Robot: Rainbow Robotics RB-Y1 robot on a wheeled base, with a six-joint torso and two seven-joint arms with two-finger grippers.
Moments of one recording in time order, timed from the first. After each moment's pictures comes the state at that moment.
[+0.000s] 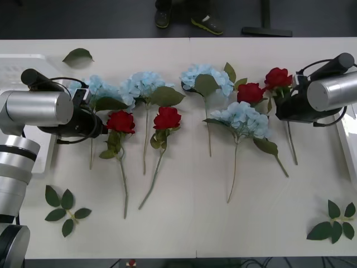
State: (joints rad) right arm -0.91 -0.81 0.91 -0.86 -1.15 0.79 1.21; left arm -0.51 0.37 0.02 -1.30 0.39 1.27 -1.62
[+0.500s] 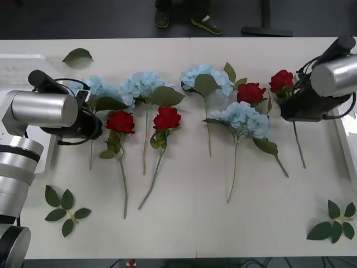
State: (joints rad) right arm -0.95 -0.86 0.87 -0.98 -1.14 1.08 1.21; left arm -0.51 0.37 -0.02 -1.30 0.34 1.27 -1.60
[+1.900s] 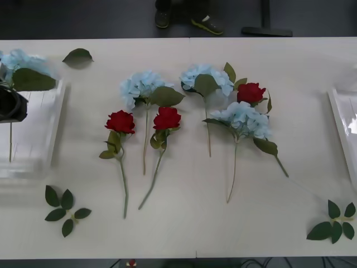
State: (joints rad) right arm -0.84 -1.23 0.62 -0.82 -1.07 1.14 1.59; left arm -0.45 0.62 0.25 -1.65 0.45 1.69 -1.46
